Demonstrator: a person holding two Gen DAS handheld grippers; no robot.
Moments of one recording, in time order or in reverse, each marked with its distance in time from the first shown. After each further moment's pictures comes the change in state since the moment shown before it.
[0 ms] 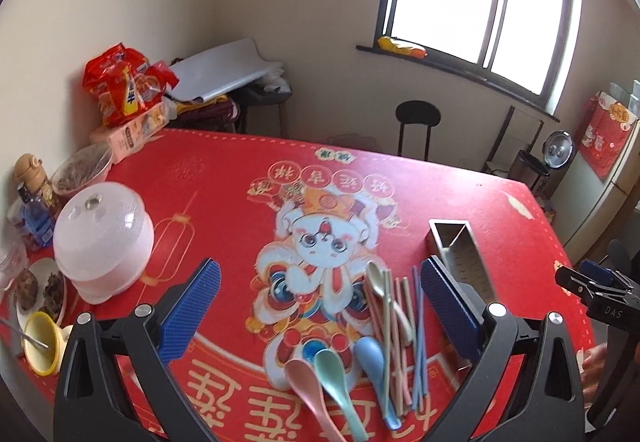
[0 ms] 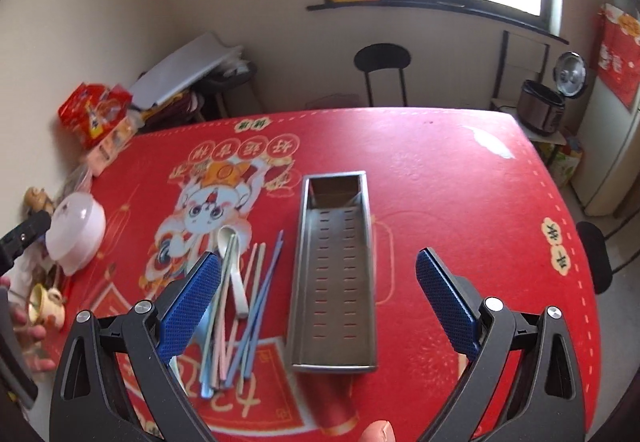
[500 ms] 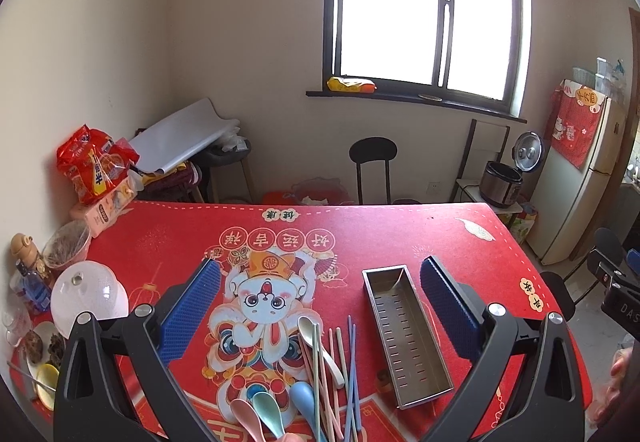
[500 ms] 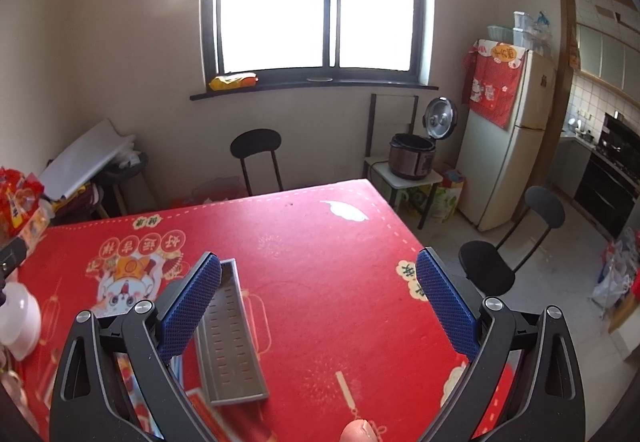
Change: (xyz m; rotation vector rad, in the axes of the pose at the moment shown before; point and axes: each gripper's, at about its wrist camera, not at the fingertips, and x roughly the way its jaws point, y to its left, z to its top) left arm -0.053 -0.123 0.049 0.144 -0.157 -0.056; right arm -0.139 -0.050 0.018 0.186 -0.285 -0.402
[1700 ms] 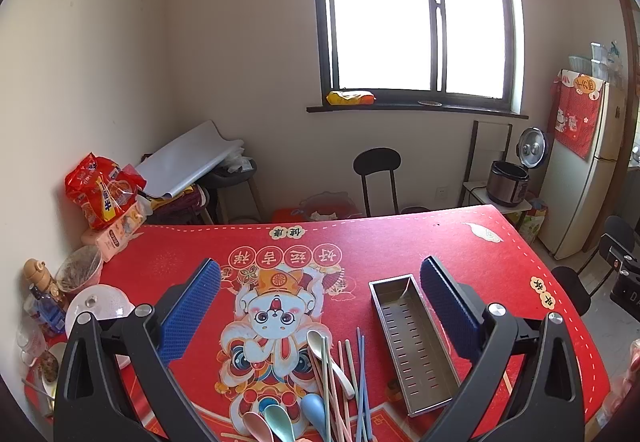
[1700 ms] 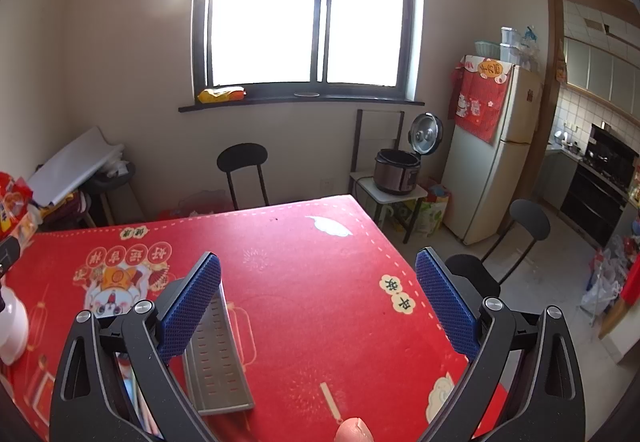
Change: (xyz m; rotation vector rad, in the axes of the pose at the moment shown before) left arm -0.010 -0.020 0.008 0.073 -0.062 0.042; right arm -0.015 -0.002 0.004 -0.014 -0.076 -0.082
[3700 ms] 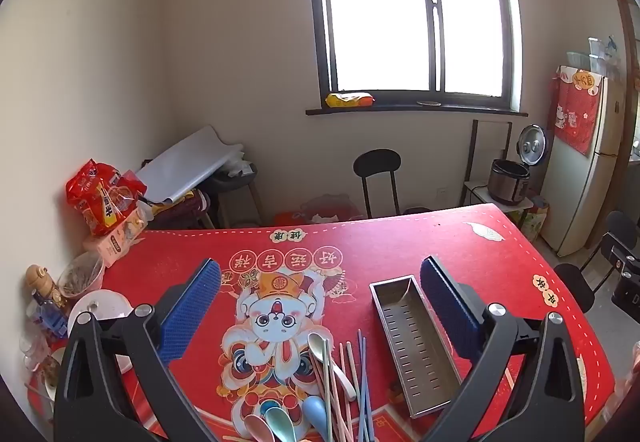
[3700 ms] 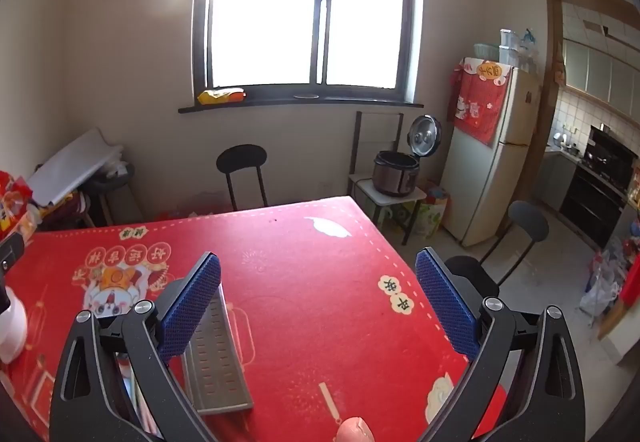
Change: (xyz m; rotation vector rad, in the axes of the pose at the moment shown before) left arm -0.003 -0.001 0.003 0.019 -0.017 0.008; right arm -0.003 0.000 -0.002 -0.005 -0.006 -0.004
